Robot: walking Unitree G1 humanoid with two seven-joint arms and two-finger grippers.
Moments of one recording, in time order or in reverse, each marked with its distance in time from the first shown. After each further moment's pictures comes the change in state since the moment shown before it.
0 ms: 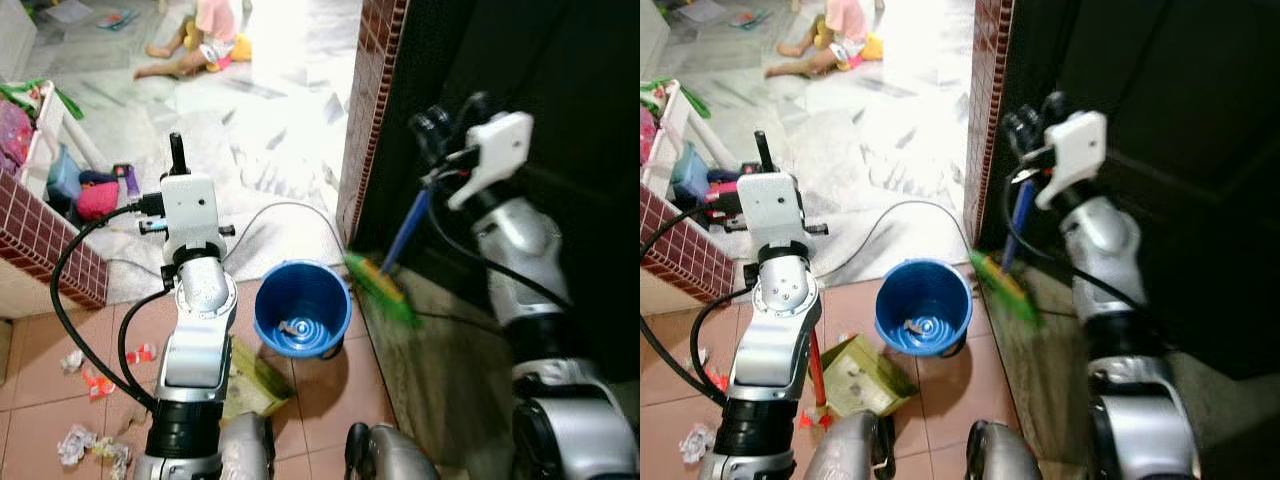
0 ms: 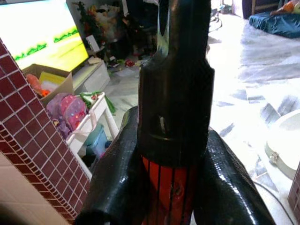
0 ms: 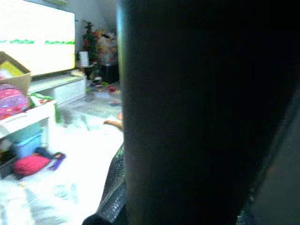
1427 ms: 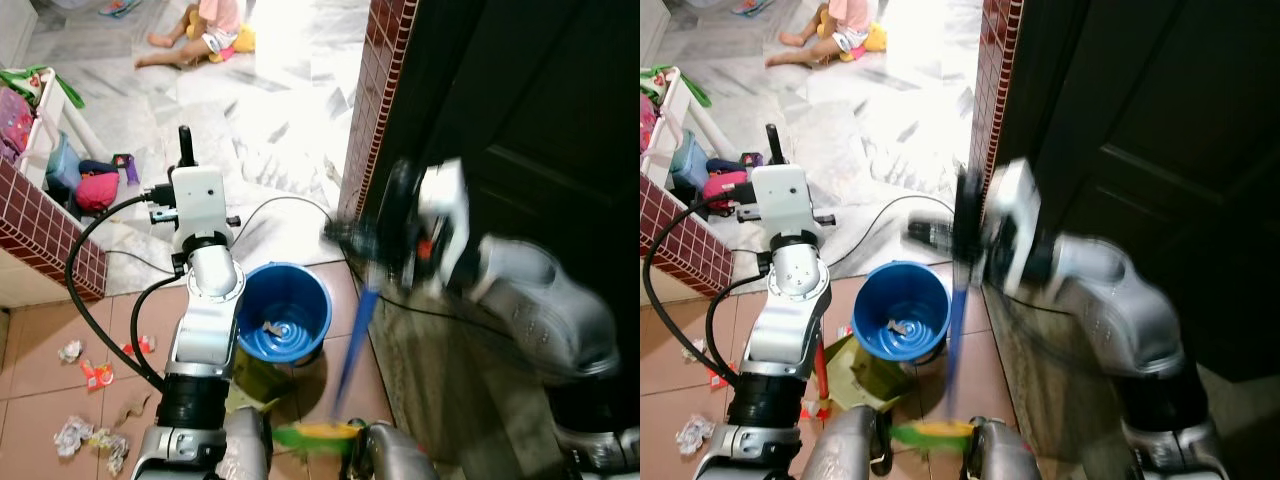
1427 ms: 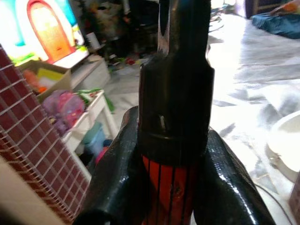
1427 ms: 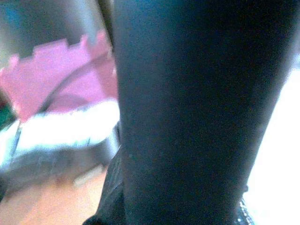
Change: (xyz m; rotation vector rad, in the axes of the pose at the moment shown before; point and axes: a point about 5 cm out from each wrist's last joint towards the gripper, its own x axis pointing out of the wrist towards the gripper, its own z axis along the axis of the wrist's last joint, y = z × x) left arm 0.017 -0.017 -0.007 0.000 -0.015 -0.026; right arm -0.031 0.074 0.058 0.423 0.108 0.729
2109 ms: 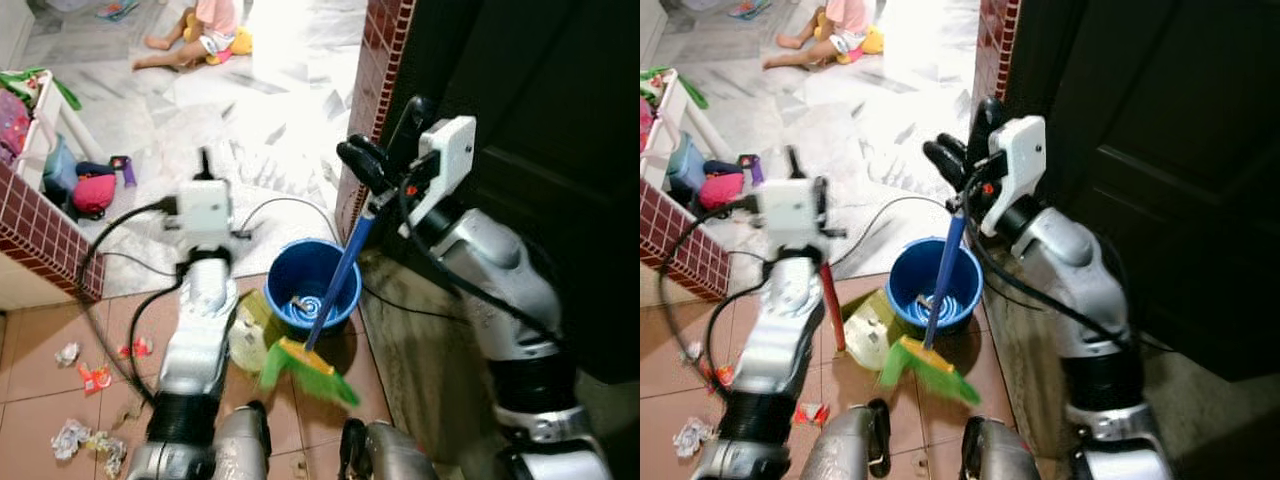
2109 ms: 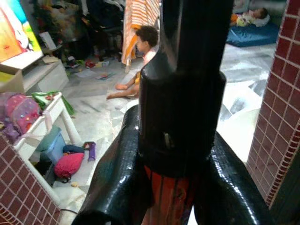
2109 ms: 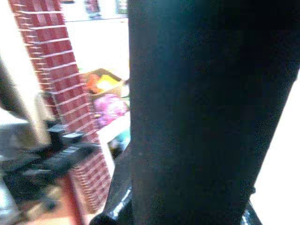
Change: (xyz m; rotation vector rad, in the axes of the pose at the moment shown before) left arm -0.014 0.009 -0.007 -0.080 -0.021 -0.158; right arm 0.016 -0.027 -0.010 -0.134 -0.122 -0.494
